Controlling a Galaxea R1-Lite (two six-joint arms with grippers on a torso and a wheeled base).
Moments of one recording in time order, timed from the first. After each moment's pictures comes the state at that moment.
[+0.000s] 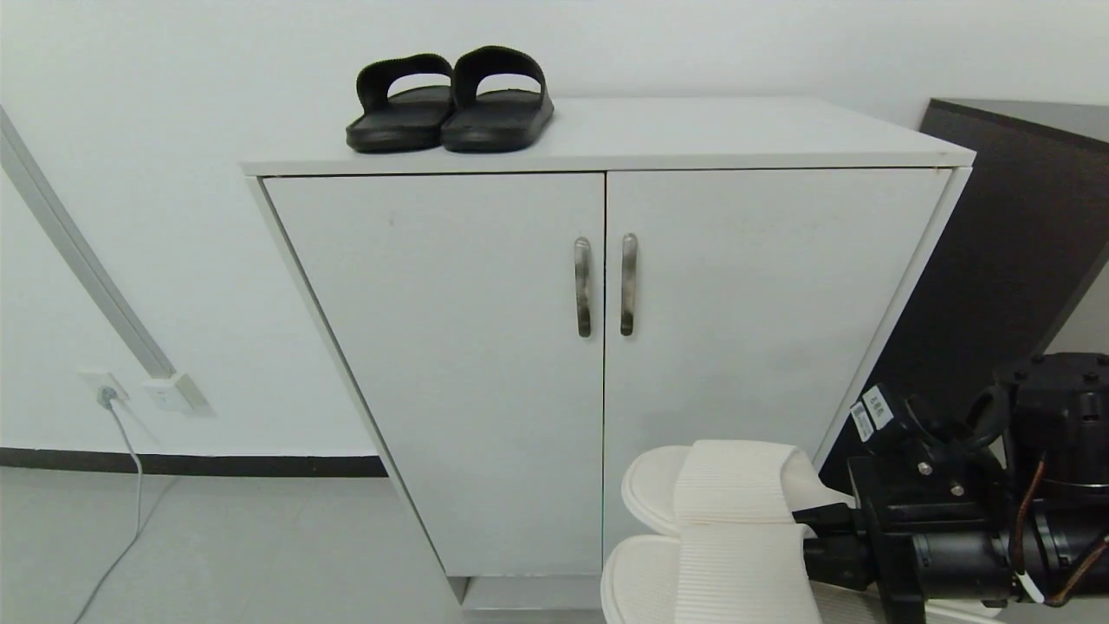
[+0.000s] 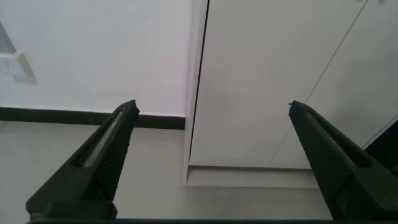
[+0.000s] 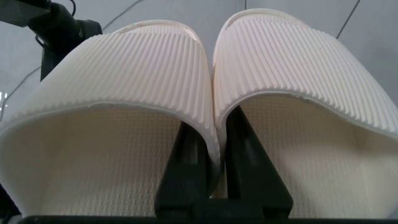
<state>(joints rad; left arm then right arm) 0.00 0.00 0.00 0.00 0.01 -0.10 0.57 1.45 -0.53 -0.48 0.66 -0.22</state>
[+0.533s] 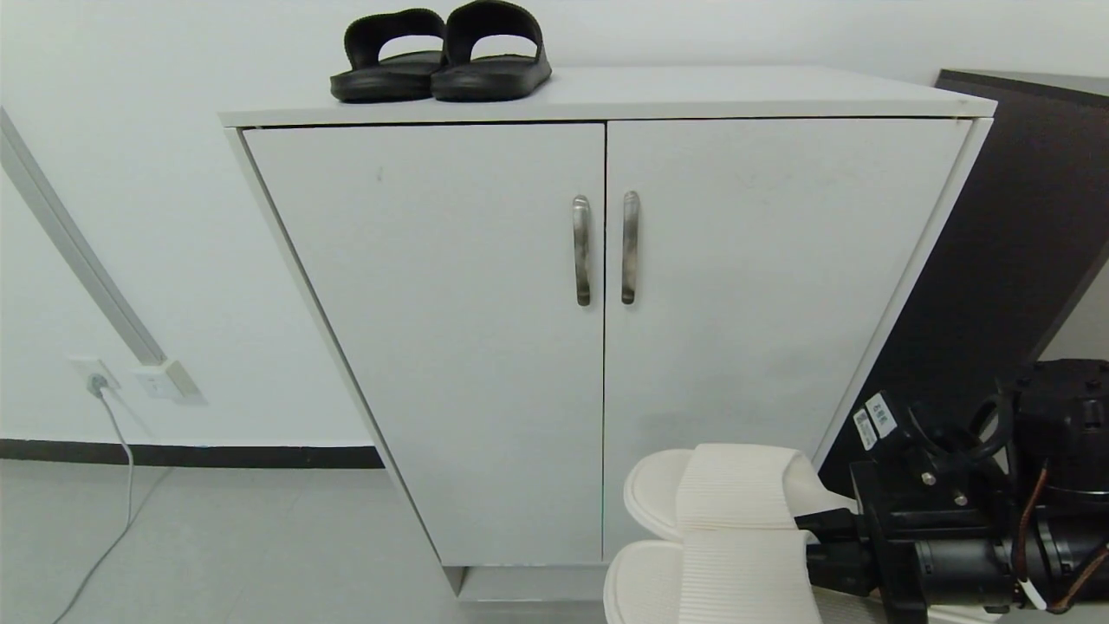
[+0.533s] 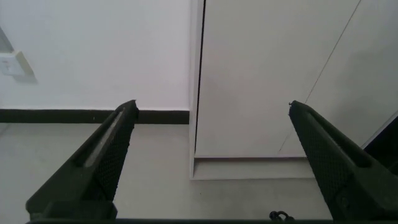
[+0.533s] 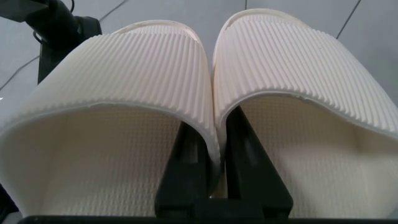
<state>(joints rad) 0.00 0.02 0.00 0.00 -0.01 -0.05 0.57 1.45 -0.51 -0.50 0.66 -0.23</state>
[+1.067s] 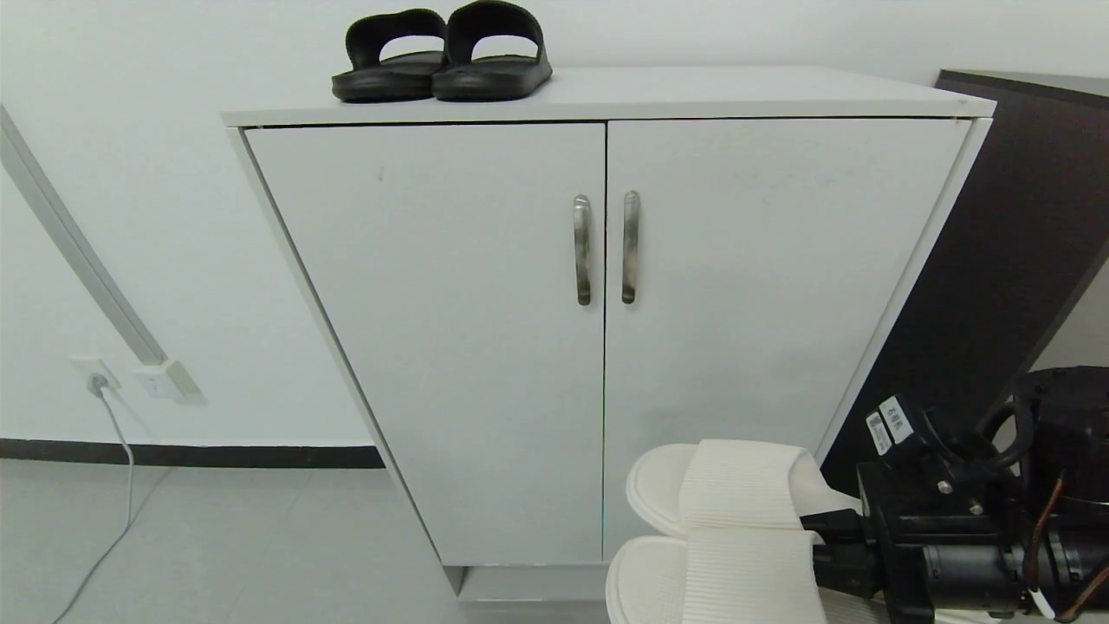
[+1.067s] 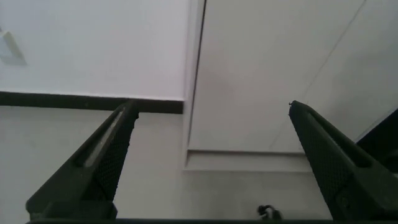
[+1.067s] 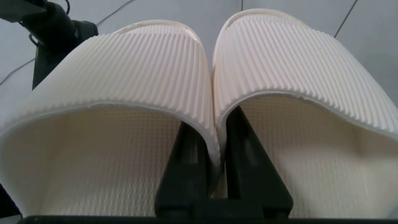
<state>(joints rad) 0.00 0.19 -0.08 0.00 -0.04 -0.10 0.57 1.44 -0.47 -0.57 0.65 -0.23</state>
